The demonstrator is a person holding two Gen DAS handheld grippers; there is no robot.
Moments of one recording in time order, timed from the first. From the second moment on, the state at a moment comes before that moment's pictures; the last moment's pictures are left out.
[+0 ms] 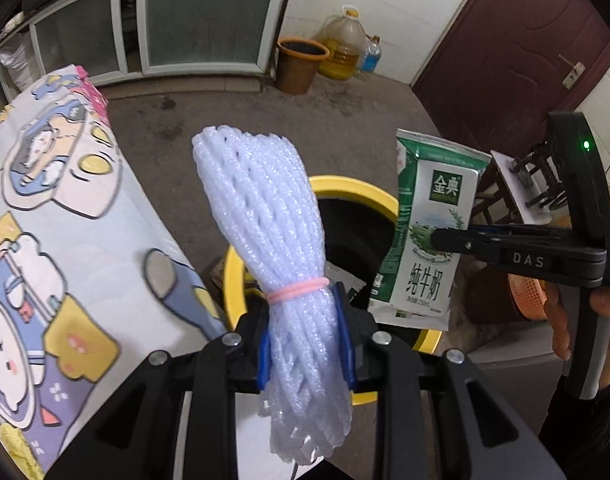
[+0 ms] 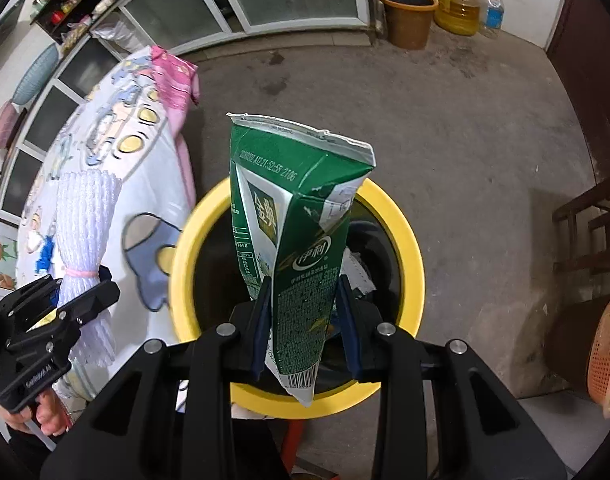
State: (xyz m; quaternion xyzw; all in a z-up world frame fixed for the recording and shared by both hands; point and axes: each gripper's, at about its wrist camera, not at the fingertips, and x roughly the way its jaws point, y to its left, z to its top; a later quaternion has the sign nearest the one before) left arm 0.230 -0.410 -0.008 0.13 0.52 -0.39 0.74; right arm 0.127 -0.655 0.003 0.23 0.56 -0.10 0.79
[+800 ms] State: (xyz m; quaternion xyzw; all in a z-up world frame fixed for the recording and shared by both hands) left arm 0.232 -0.430 -0.046 0.10 0.54 -0.38 0.74; right arm 0.139 -0.675 -0.048 0.27 0.58 -0.11 0.76
